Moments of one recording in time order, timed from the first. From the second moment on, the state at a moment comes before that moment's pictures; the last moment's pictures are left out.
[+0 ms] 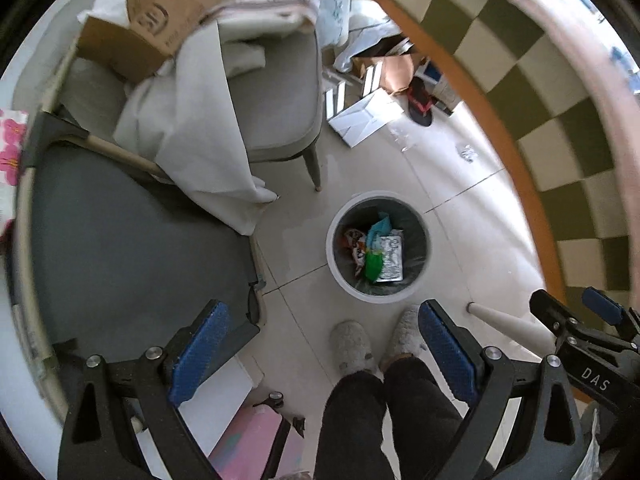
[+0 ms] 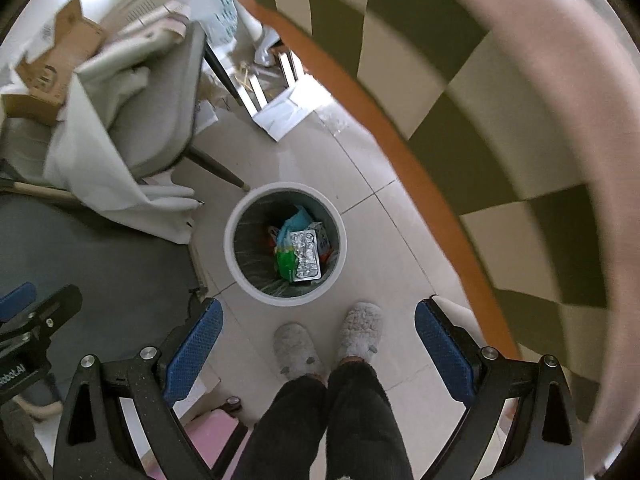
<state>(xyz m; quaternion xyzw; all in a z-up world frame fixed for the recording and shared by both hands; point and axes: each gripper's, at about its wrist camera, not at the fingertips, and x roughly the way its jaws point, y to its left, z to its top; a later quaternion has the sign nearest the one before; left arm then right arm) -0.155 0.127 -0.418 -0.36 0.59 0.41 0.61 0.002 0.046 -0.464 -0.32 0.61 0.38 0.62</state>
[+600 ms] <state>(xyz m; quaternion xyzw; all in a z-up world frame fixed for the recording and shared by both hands) -0.087 0.116 -0.239 -0.27 0.54 0.43 0.67 0.056 0.008 -0.261 -0.21 0.62 0.39 0.65</state>
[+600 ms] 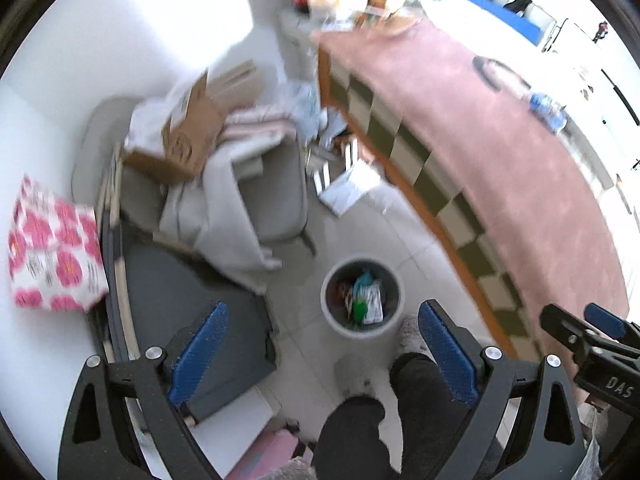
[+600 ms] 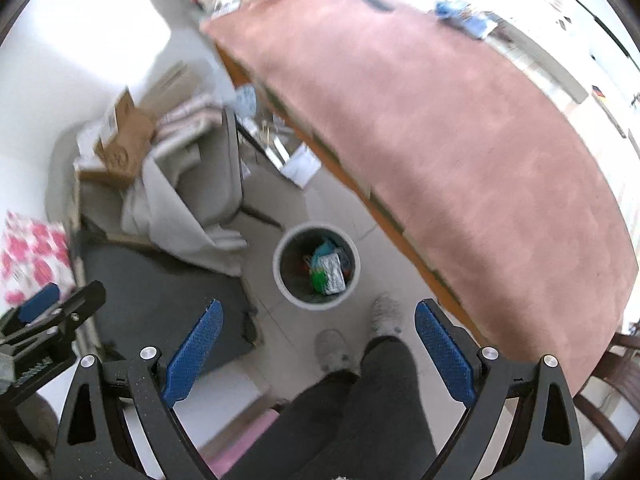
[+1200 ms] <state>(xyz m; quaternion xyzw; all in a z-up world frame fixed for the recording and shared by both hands) 0.283 0.196 -0.277 -0.24 0.57 0.36 0.70 0.438 0.034 -0.283 -0.23 0.61 0.24 0.72</state>
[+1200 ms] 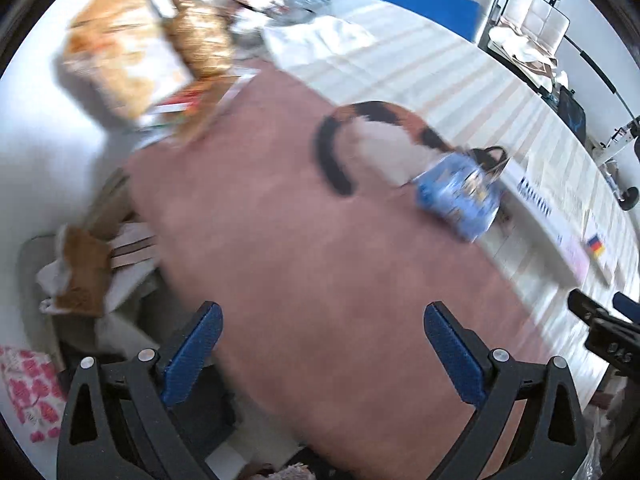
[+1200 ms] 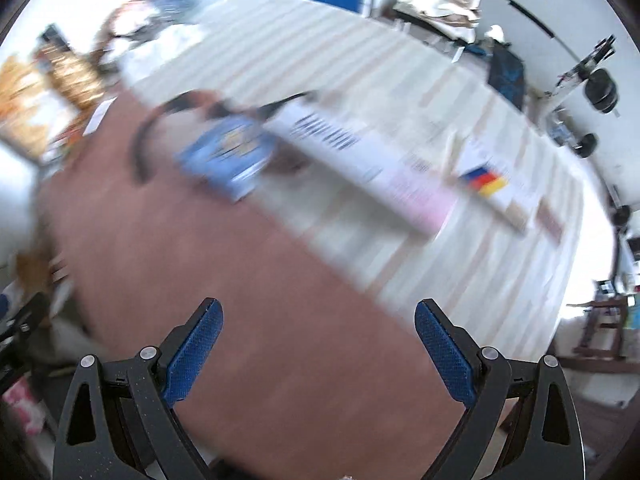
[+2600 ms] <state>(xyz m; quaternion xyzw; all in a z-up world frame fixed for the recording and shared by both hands) 0.345 0.211 -0.372 -0.30 0.63 0.21 0.68 0.492 0.058 -0.395 -0.20 0.69 0.24 0.65</state>
